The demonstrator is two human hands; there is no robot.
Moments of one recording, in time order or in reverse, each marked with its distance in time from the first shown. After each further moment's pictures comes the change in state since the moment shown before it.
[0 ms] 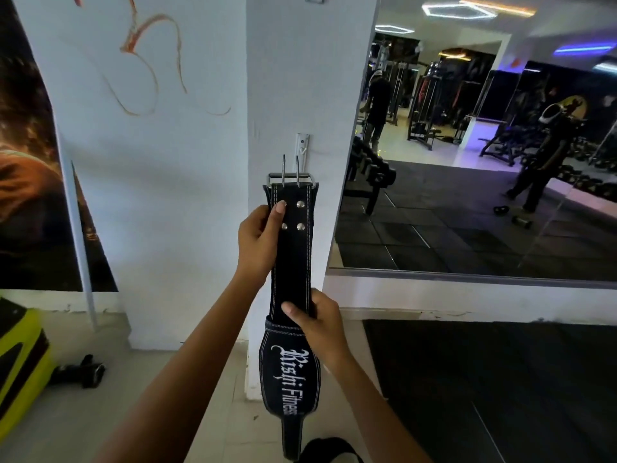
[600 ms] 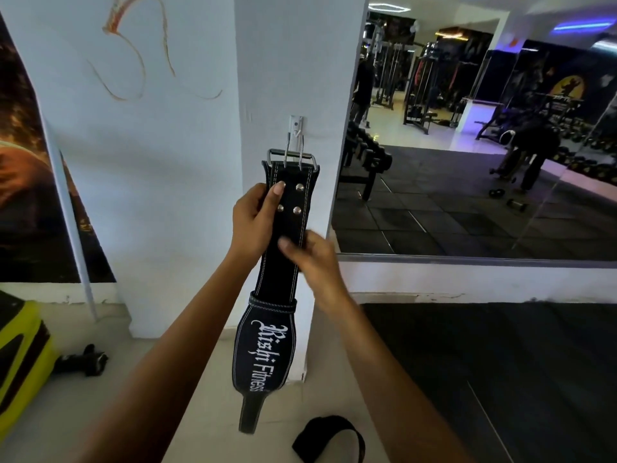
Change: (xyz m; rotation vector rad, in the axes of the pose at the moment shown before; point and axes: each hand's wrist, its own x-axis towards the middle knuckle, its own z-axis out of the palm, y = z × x) left_hand 0.004 0.010 -0.005 0.063 -0.062 0.093; right_hand 0.046 -0.039 0.003 0.206 -0.018 -0.077
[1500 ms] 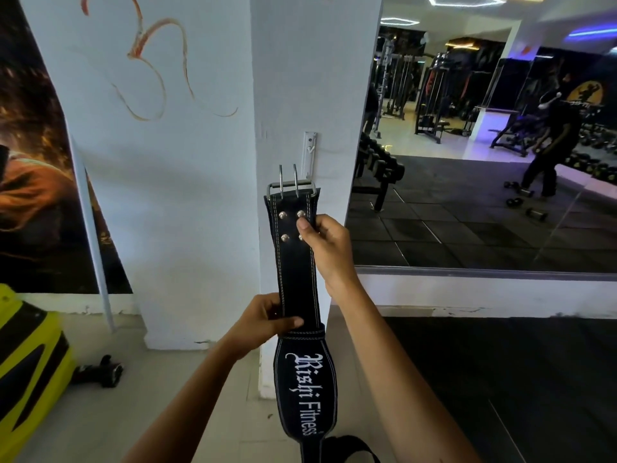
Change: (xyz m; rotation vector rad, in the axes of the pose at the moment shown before) left_hand -0.084 -0.079 -0.047 -0.051 -0.572 -0.389; right_hand 0.030 -0.034 0.012 -0.119 0.105 -0.201
